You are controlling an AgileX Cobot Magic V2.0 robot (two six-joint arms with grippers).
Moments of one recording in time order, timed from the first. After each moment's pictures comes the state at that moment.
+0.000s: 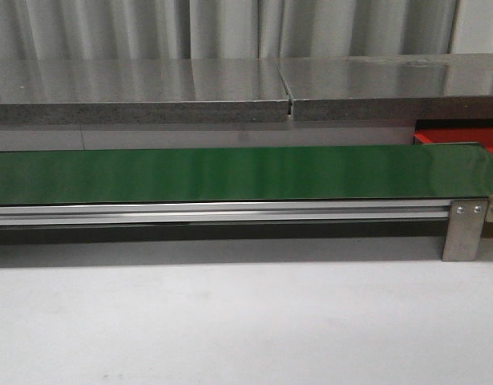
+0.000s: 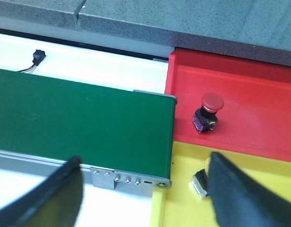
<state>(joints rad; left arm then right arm) -0.09 0.39 -0.41 0.08 0.42 -0.20 -0.13 0.75 -0.72 0.29 0.51 -0.39</state>
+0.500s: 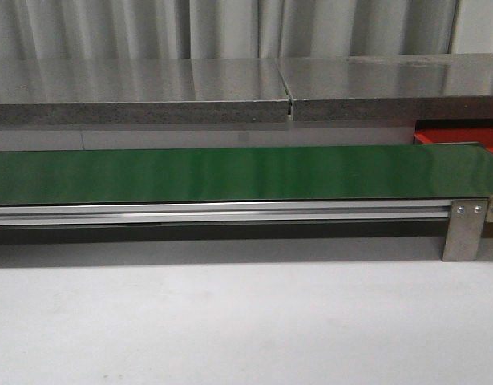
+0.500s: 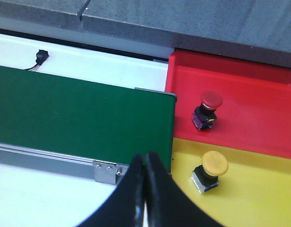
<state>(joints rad) -0.09 0.39 -0.41 0.08 0.42 -0.20 -0.13 0.70 -0.69 0.29 0.53 -0.39</state>
